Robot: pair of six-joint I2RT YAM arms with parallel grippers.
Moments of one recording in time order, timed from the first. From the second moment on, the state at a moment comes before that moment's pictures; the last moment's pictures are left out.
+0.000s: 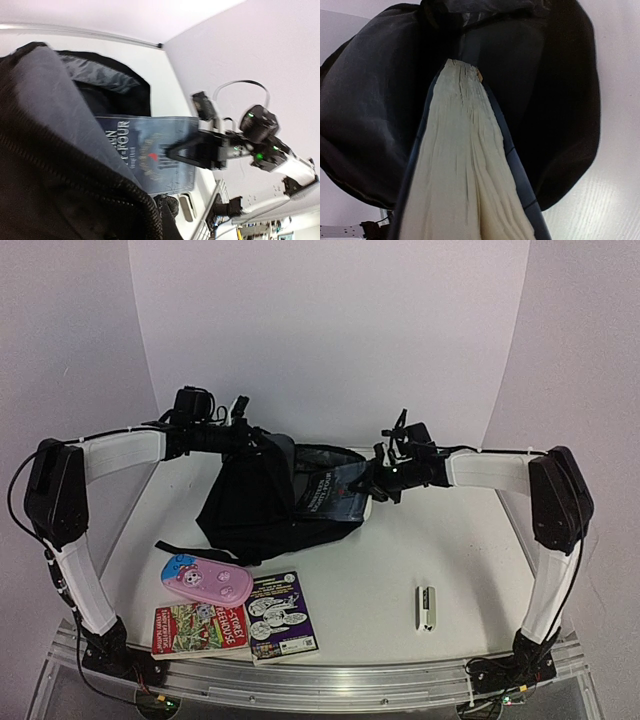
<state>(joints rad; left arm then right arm) -0.38 1.80 1.42 -0.08 0.77 -0.63 0.52 1.94 1.41 -0.20 -0.42 0.74</state>
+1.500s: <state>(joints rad) -0.34 1.82 1.46 -0.25 0.74 -0.53 0.64 2.28 1.74 0.01 -0.32 0.74</state>
